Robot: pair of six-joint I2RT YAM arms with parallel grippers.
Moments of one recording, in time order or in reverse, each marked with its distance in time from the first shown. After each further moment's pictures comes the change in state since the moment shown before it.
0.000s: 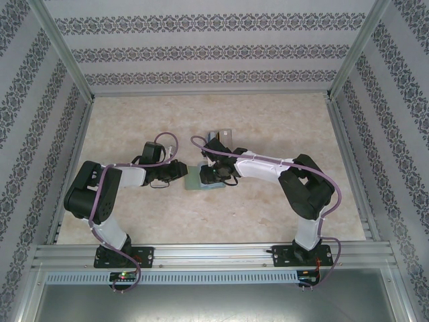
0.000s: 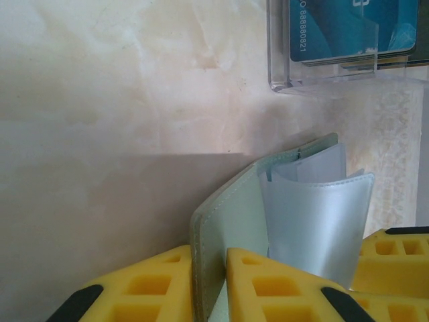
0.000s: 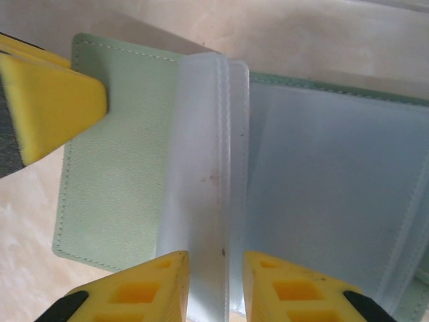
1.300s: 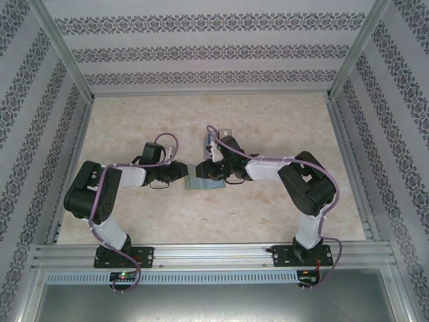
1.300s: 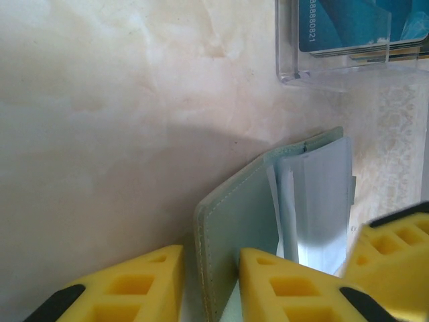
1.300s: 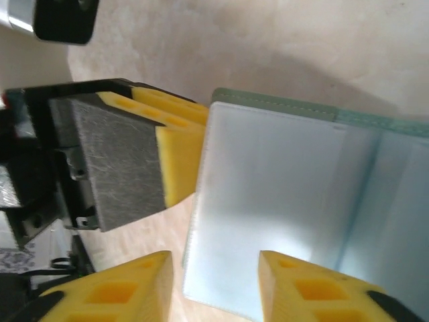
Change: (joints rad) left arm 0.000 0.000 0.000 -0.021 0.001 0.007; right arm -0.116 0.005 -0.202 0.505 -0.430 0.171
